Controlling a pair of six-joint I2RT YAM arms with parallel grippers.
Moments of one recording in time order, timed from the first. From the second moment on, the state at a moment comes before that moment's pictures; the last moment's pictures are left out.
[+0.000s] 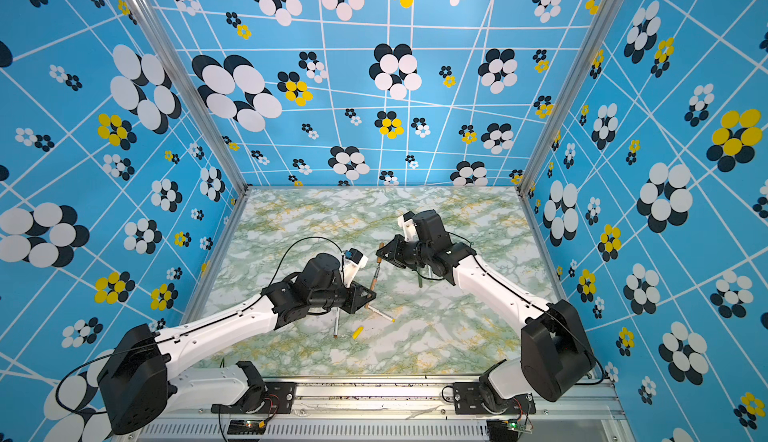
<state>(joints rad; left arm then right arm) -0.79 1.26 0.75 -0.16 0.34 -0.49 0.55 1.45 1.06 -0.24 -0.52 0.85</state>
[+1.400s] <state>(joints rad) -0.75 1.25 0.74 -0.15 0.34 -0.52 0.59 1.45 1.04 -0.20 -0.48 0.78</state>
